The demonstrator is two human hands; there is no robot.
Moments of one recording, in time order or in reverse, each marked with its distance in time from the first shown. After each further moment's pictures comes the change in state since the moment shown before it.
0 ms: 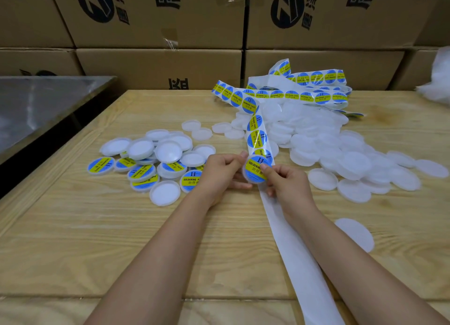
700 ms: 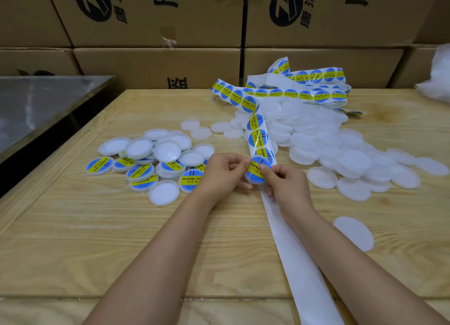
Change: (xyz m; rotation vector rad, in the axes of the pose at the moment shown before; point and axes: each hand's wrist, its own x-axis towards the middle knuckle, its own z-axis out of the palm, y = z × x) left_hand -0.004 -0.004 0.000 0.228 -0.020 0.141; right_hand -0.003 0.000 0.001 -0.101 0.049 -0.021
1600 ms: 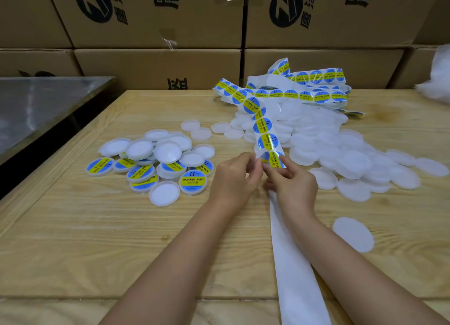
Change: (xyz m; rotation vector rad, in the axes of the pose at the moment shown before) left_hand -0.006 -0.008 0.026 0.557 0.405 0.562; right_hand -0.014 -0.014 0.002 0.177 0.139 0.006
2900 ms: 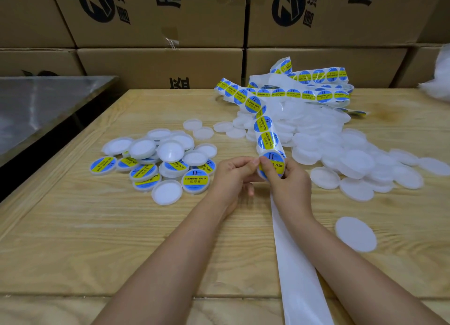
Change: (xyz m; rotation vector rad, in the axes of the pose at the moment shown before) left_hand 0.007 0.007 -0.013 -0.965 -0.331 -0.745; right_hand 0.001 0.004 0.004 -0.198 0.000 -0.144
